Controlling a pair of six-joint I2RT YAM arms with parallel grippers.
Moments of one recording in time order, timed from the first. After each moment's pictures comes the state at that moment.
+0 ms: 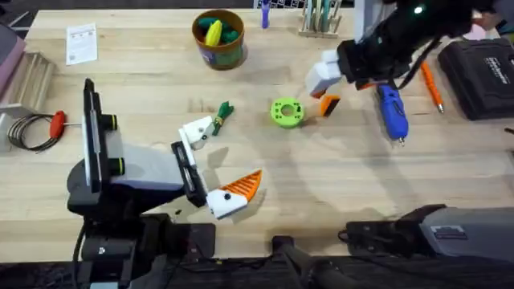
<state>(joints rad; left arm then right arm) 0.03 0.01 0.01 -0.13 1.19 -0.01 0.37 1.52 1.41 -1.22 -0.03 0.20</state>
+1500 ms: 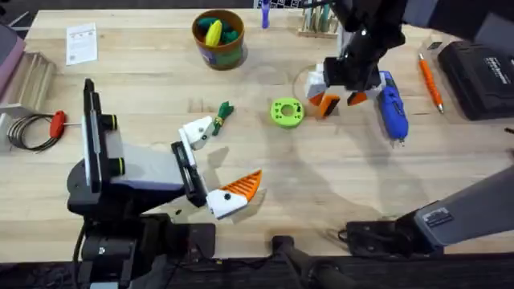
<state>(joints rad) 0.03 0.01 0.01 -0.13 1.19 -0.01 0.32 1.78 1.40 -1.15 0.03 0.39</state>
